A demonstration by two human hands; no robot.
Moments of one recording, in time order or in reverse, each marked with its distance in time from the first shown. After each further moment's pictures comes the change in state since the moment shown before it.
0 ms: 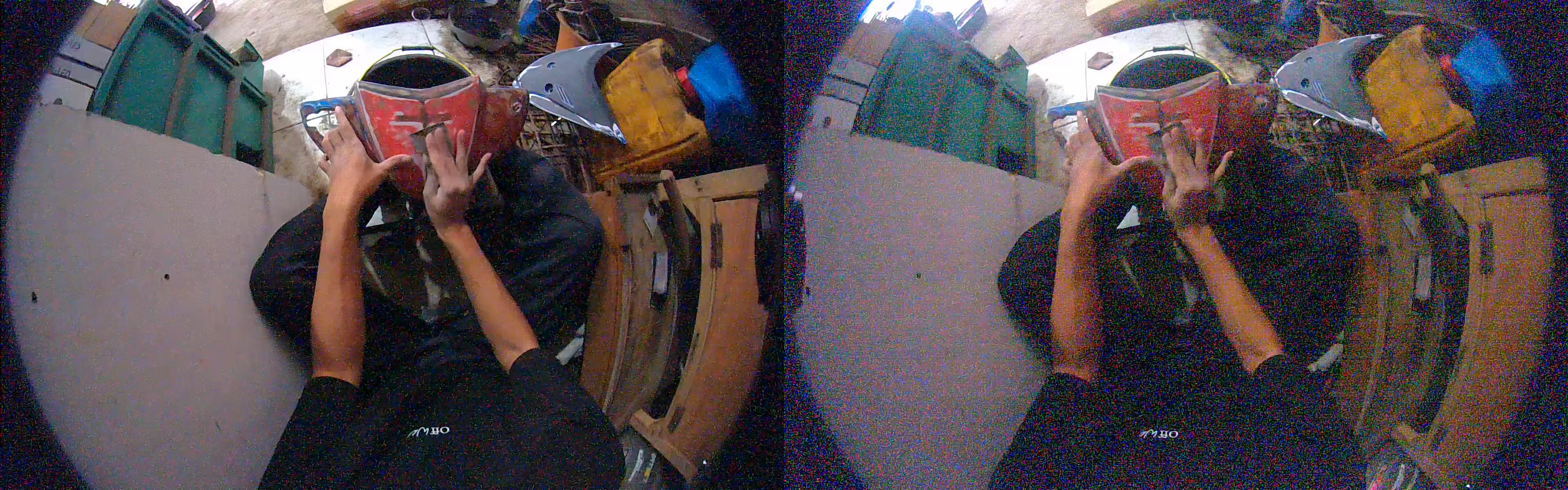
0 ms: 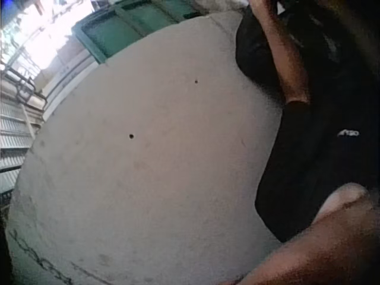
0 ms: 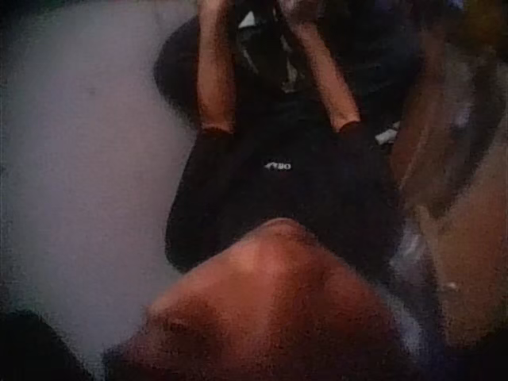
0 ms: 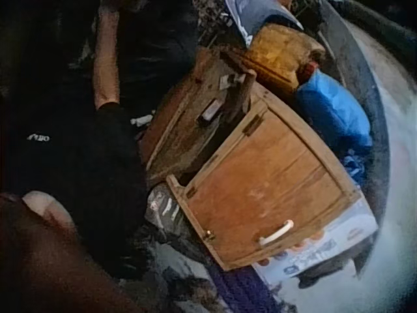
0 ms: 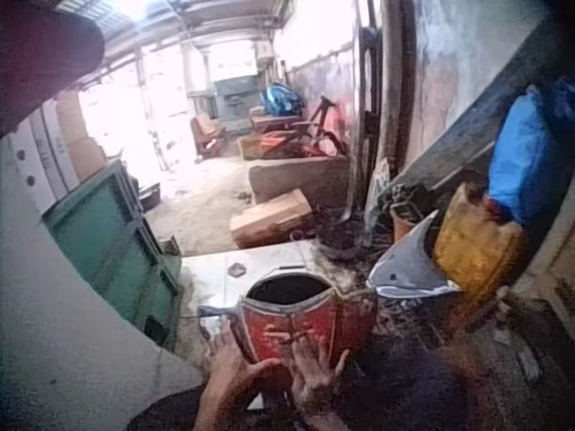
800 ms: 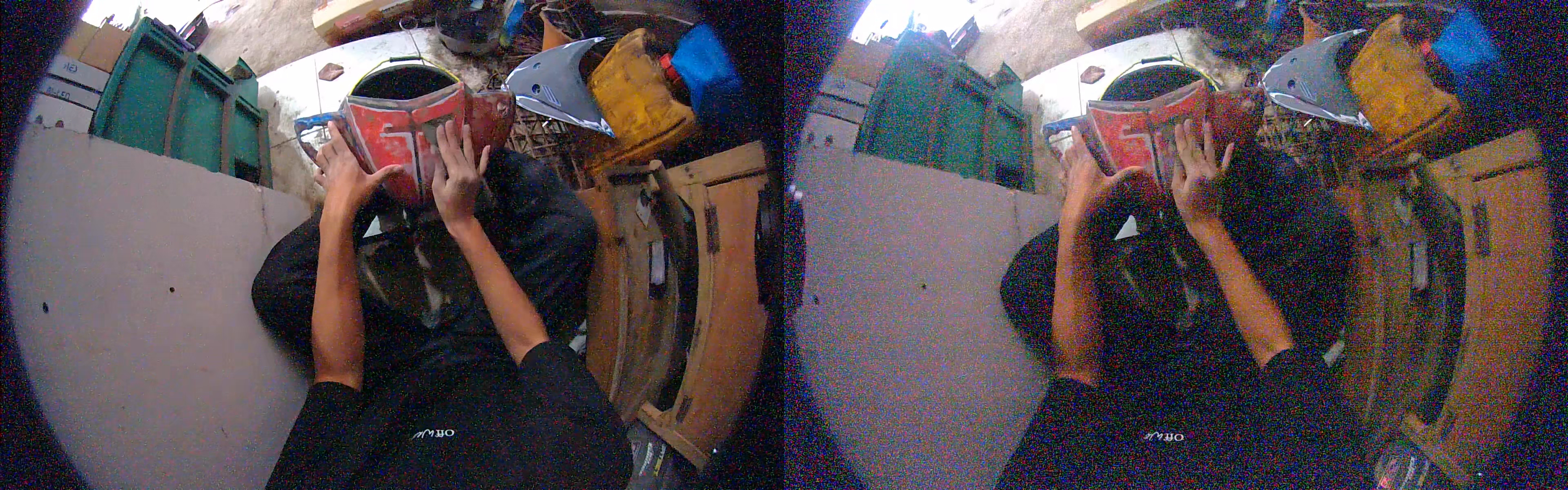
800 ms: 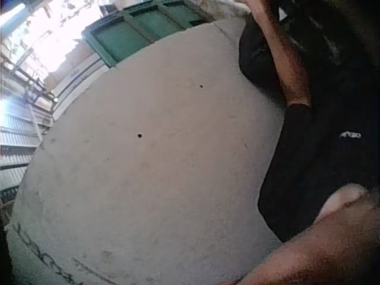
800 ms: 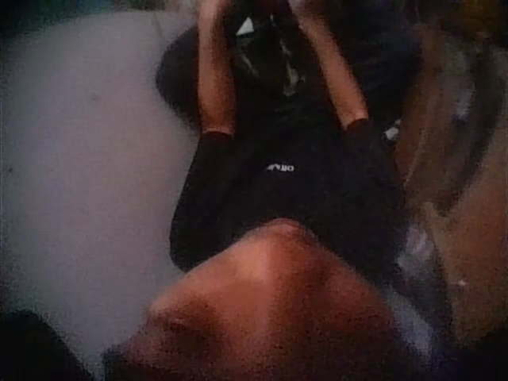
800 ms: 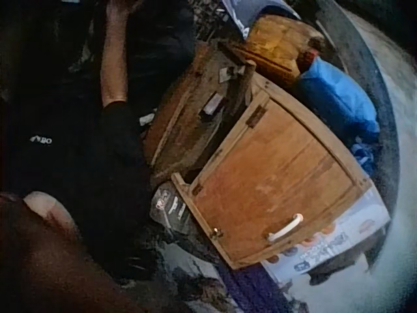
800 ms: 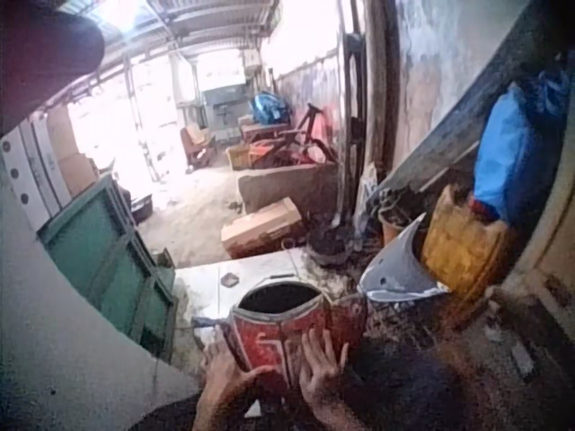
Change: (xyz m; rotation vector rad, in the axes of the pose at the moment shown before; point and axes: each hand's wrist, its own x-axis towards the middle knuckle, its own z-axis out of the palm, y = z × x) left_hand 0.004 -0.005 0.005 0.059 0.024 0.025; right_hand 0.023 0.020 -0.016 0.011 -0.059 0.066
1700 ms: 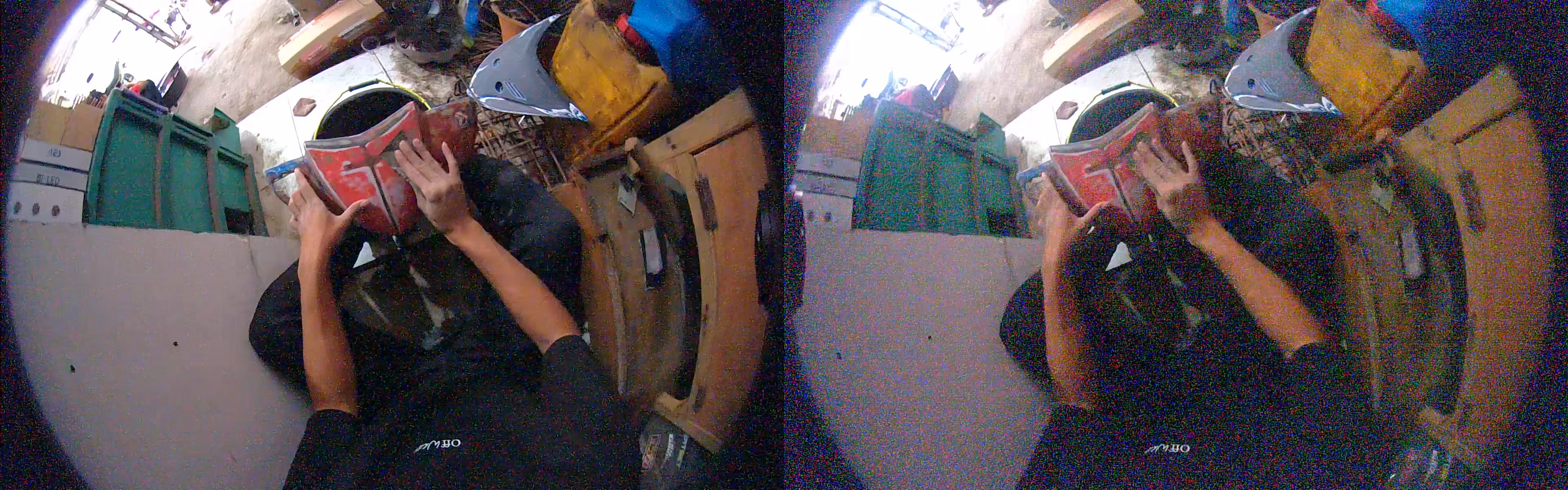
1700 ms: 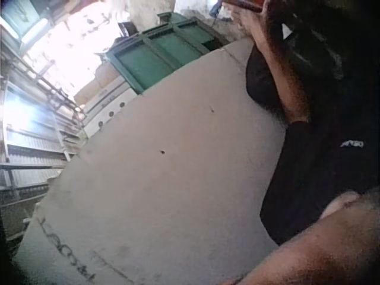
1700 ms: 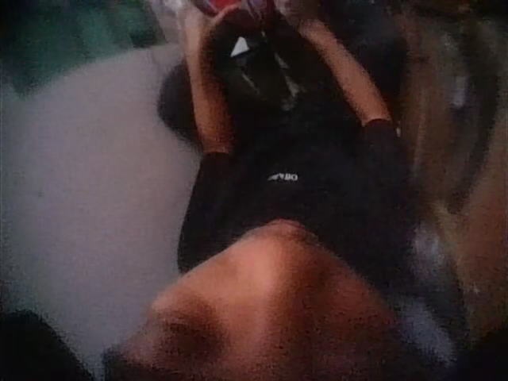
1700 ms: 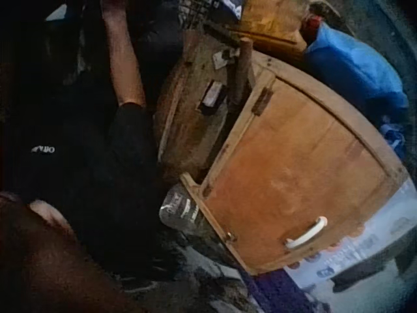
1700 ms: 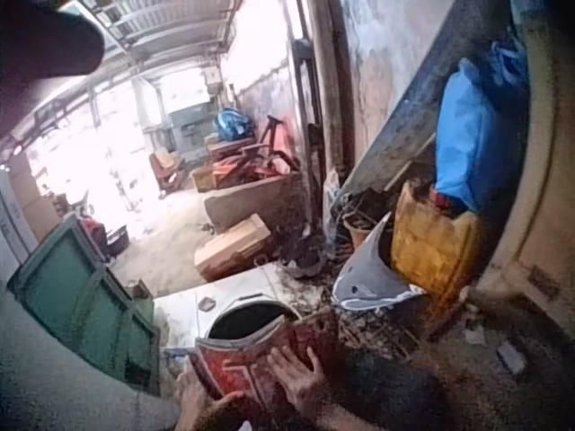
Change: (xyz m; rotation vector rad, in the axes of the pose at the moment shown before) left_hand 0.003 -0.008 0.003 0.055 -0.019 0.076; right_hand 0.024 0.038 -0.023 -0.006 -0.138 -0.286
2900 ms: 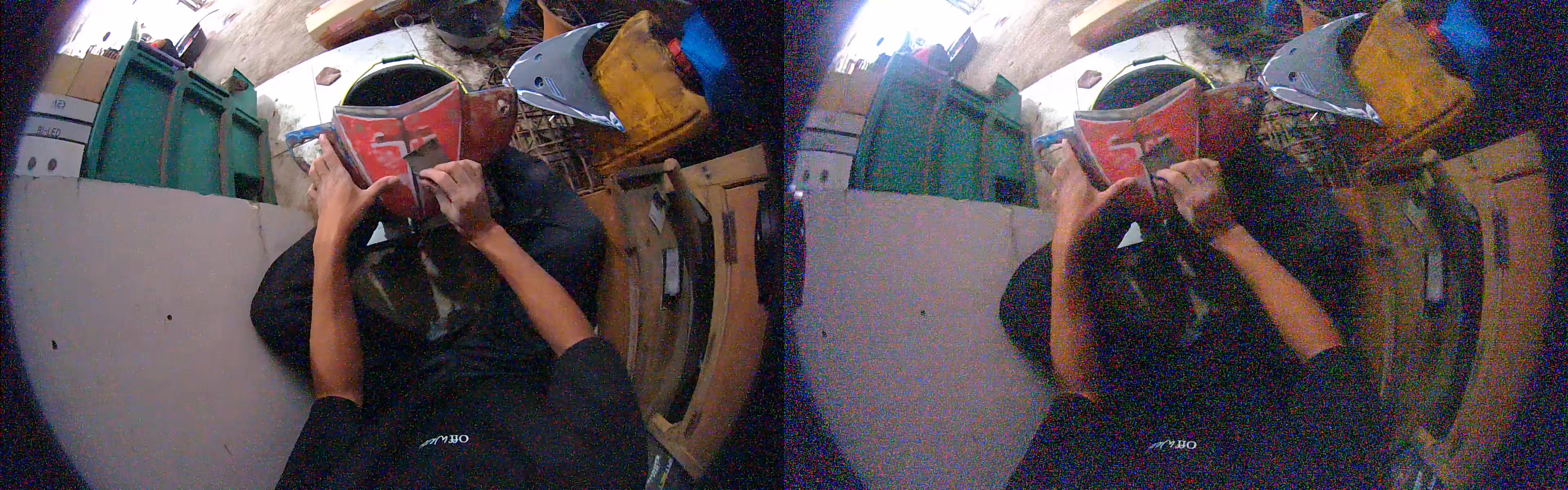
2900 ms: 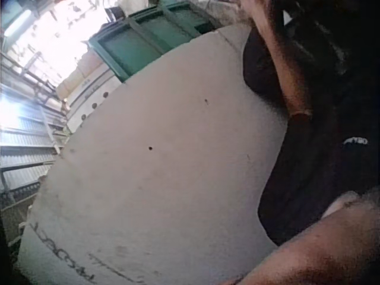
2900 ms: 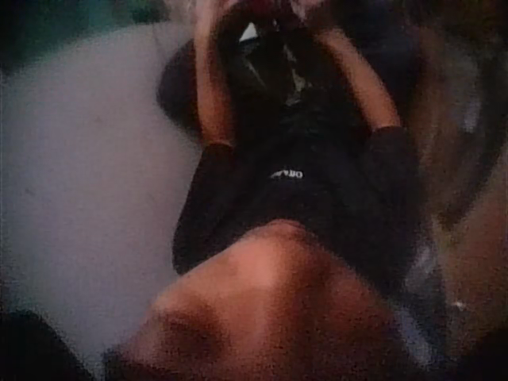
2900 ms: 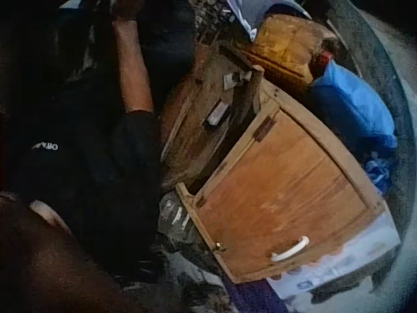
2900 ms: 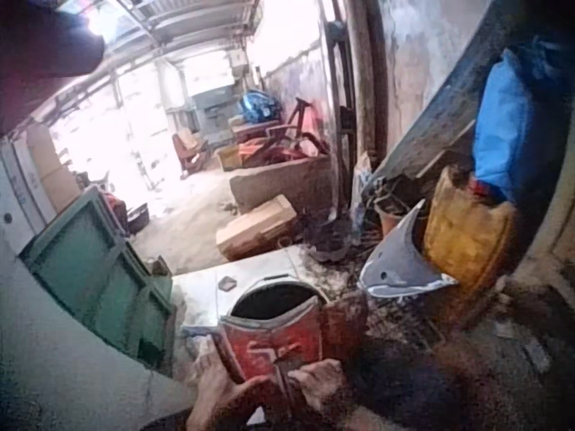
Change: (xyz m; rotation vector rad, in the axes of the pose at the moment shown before) left_hand -0.003 0.016 -0.012 -0.022 -0.034 -0.081; right_hand -0.018 -0.016 0.007 0.172 0.086 -0.121
